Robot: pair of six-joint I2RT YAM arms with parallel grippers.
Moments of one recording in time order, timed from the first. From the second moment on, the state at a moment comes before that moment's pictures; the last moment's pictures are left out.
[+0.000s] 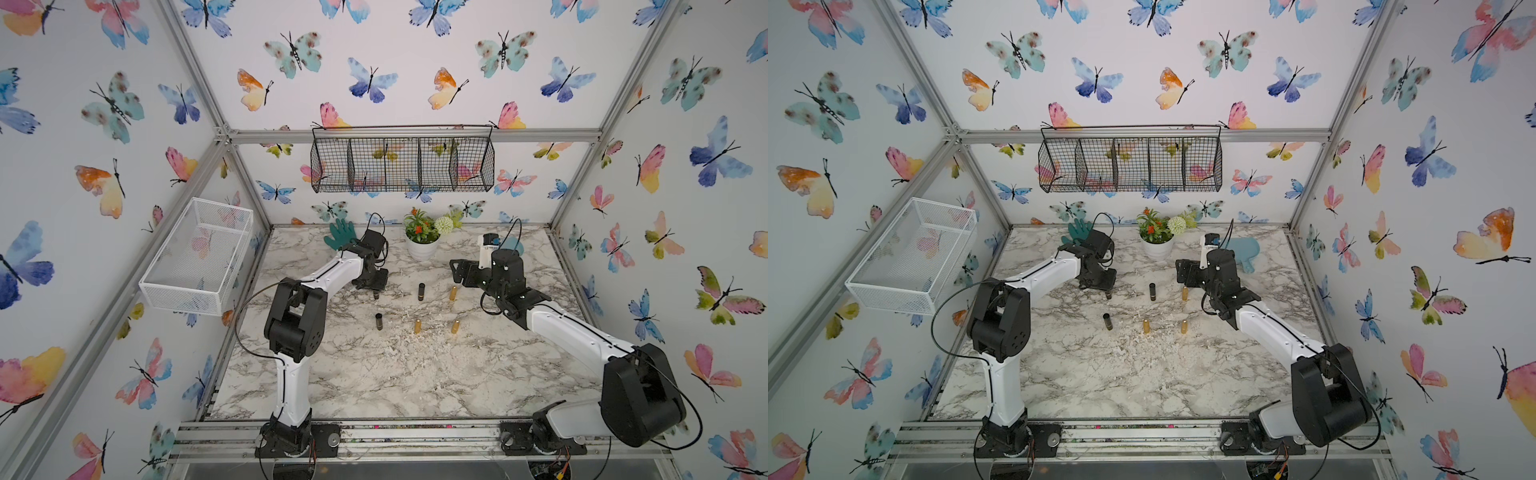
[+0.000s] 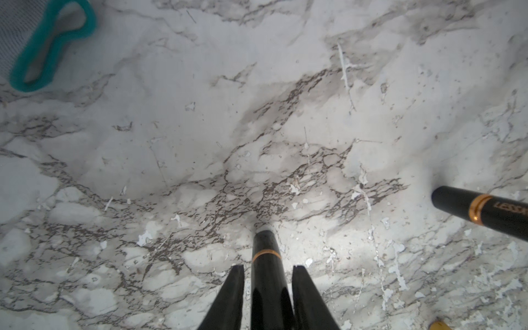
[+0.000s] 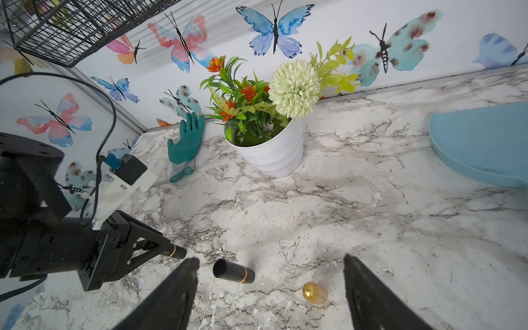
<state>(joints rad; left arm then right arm) -0.44 2.03 1.59 -0.79 0.03 -0.17 0.44 1.41 0.89 0.09 -0.04 0.39</state>
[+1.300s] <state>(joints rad) -0.44 1.61 1.66 -1.08 0.33 -0.28 0.75 1.62 1.15 0.06 -0.36 -0.11</state>
